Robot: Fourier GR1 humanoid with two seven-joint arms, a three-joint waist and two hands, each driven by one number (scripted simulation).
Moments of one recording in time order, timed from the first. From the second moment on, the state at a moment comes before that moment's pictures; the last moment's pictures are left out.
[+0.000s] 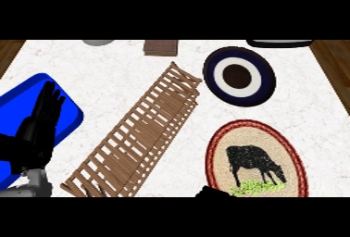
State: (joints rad) left arm -0.05 0.18 0.09 -1.71 0.01 0.14 0.17; right arm 0.07 -0.20 0.81 -2.21 0.86 0.28 0.35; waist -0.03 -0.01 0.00
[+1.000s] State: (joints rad) left arm -0.07 0.15 0.08 -1.70 -0.01 0.12 0.16; right arm -0.43 0.00 0.50 -2.08 0.62 0.28 0.64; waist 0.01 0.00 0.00
